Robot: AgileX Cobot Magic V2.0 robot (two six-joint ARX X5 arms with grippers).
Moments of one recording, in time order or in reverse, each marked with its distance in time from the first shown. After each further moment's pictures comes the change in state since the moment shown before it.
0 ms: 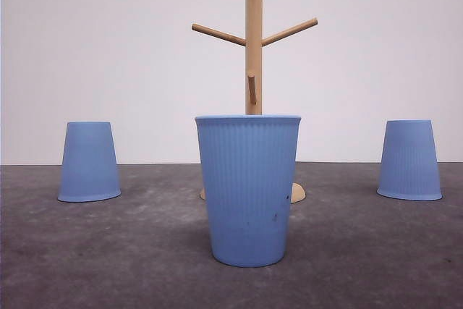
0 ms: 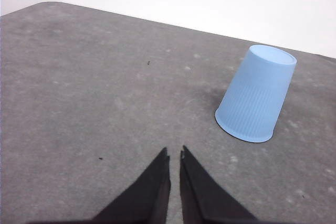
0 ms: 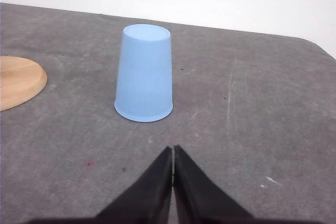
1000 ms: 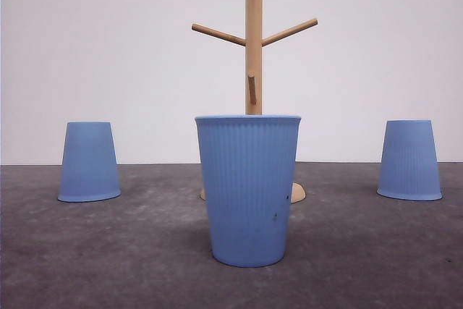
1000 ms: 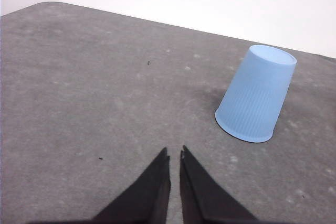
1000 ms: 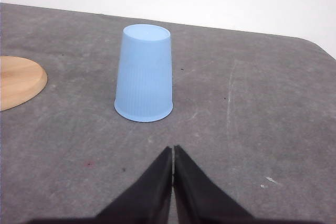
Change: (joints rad) left_arx 0.000 0.000 0.000 0.000 0.000 0.000; right_arx 0.000 0.000 0.000 0.000 0.000 0.000
